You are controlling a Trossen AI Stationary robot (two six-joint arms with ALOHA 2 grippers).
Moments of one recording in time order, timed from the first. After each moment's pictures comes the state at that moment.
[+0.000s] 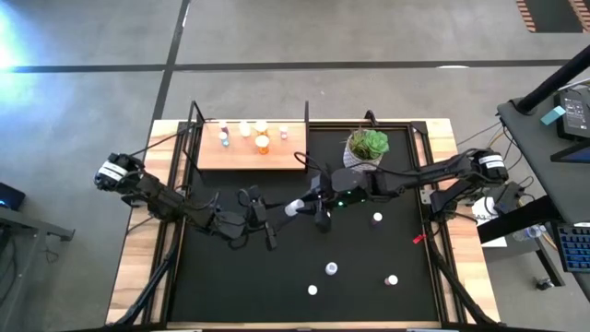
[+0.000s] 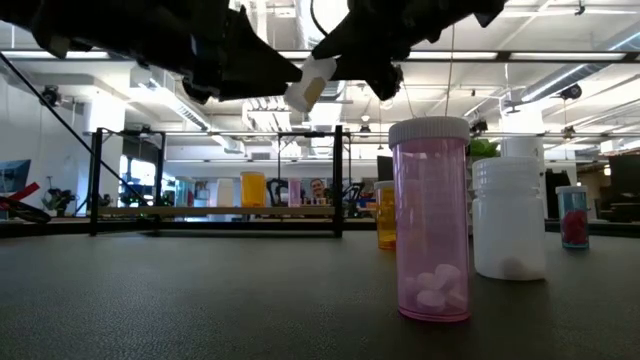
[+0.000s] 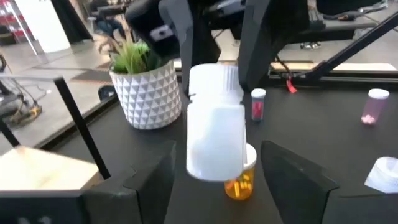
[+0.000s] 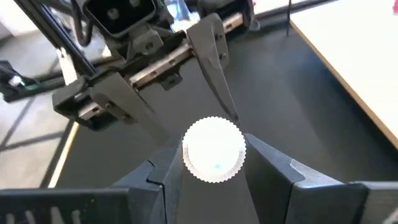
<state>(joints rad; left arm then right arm) -0.37 1.49 0.62 0.68 -0.73 -0.08 0.05 1.54 1.03 0.08 -0.05 0.28</state>
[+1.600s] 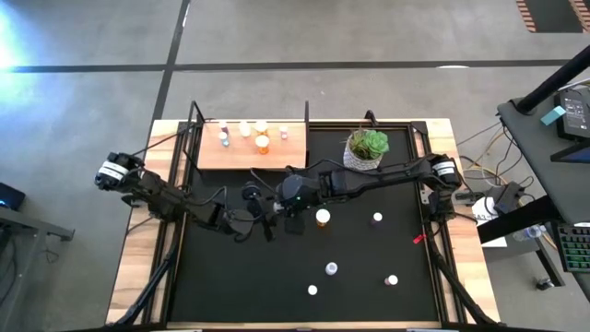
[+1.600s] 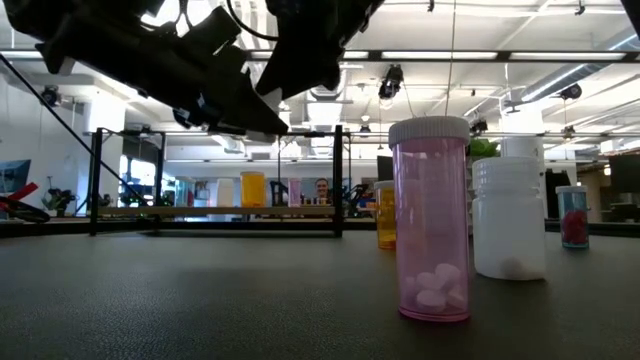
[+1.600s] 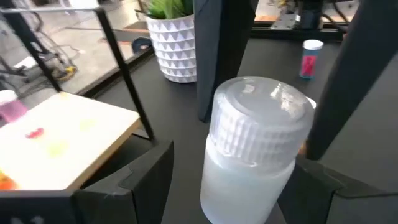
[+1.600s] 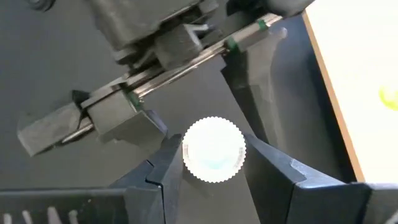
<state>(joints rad) -0.30 1.48 0.60 0.47 -0.78 -0.23 0.07 1.93 1.64 -0.51 0.07 0.06</state>
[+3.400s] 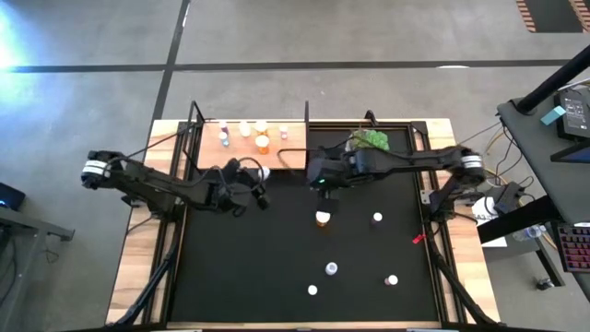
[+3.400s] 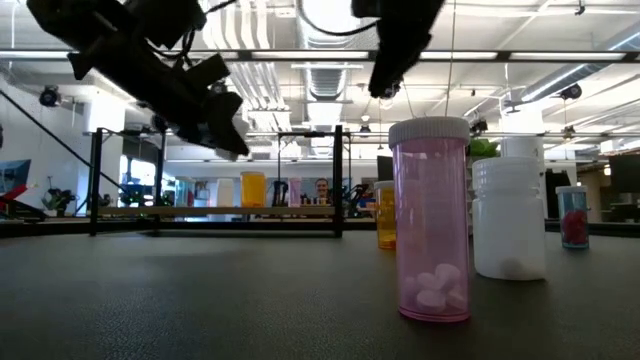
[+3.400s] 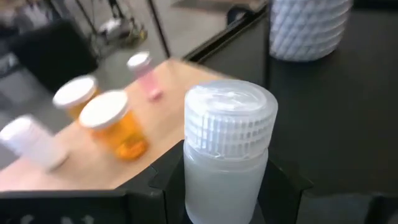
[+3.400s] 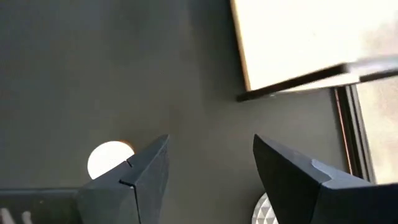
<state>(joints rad) -0.07 1.30 0.55 0.17 -0.82 -0.29 0.00 1.69 1.58 -0.99 0.24 0.04</state>
